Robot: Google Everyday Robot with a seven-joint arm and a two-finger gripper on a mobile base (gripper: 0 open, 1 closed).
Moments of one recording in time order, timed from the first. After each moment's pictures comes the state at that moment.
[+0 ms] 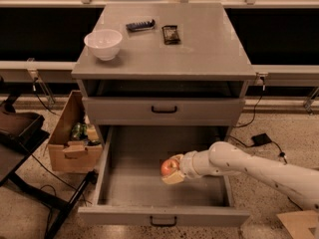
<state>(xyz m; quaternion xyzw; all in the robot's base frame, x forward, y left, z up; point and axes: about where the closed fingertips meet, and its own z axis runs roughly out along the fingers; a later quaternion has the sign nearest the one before) 0.577 -0.052 0.459 -0.51 0.76 0.22 0.33</state>
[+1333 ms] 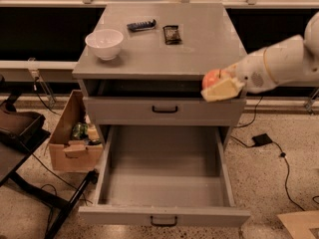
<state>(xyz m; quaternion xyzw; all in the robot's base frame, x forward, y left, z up) 0.574 -0.156 0.870 -0.43 0.80 0.20 0.35</state>
